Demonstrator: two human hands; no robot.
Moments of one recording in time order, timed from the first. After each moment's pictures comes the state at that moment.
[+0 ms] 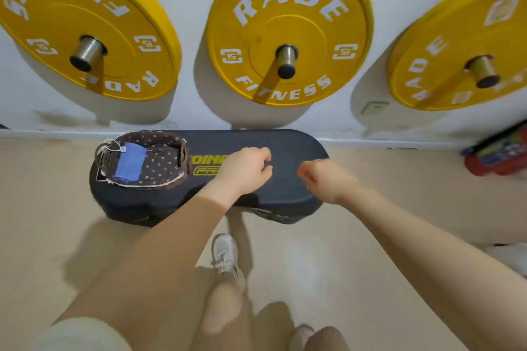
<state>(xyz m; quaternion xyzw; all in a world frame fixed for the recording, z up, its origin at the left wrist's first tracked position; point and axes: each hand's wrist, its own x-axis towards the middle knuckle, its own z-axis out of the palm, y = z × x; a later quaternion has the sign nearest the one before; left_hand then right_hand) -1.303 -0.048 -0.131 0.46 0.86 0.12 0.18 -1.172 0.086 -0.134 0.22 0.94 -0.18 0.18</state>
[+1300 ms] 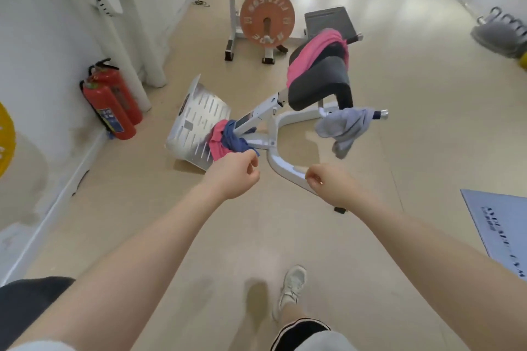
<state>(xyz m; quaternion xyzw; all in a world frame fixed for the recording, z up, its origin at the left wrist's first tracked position) -0.621 -0.024 0.042 0.91 0.33 0.01 0.25 -0.452 -0.164 0.030 0.85 0.49 -0.19 -0.07</state>
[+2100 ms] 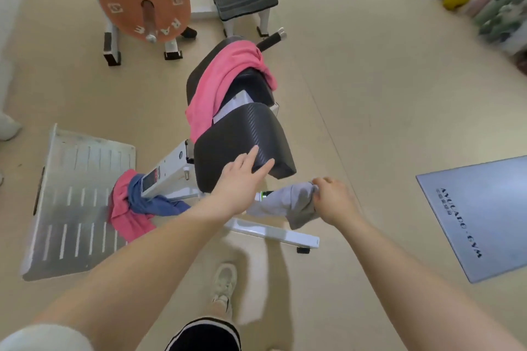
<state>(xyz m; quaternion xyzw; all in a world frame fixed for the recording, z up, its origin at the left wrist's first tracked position) -0.107 0.187 -0.070 0.98 0.10 -0.14 0.12 -0.008 0.003 -0.081 0.95 0.23 -0.21 0.01</state>
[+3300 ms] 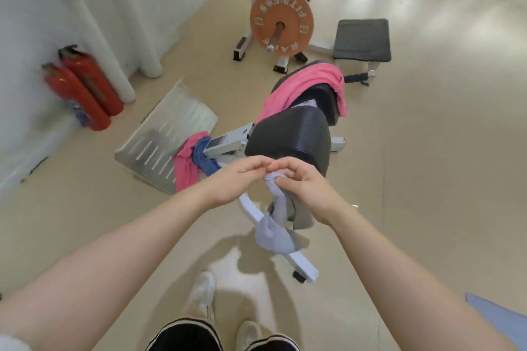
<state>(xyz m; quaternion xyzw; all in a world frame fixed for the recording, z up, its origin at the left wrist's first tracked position) -0.220 0.066 0.026 0.74 0.30 0.09 0.60 -0.075 -0.023 0.032 0.60 0.41 -0.54 -0.43</state>
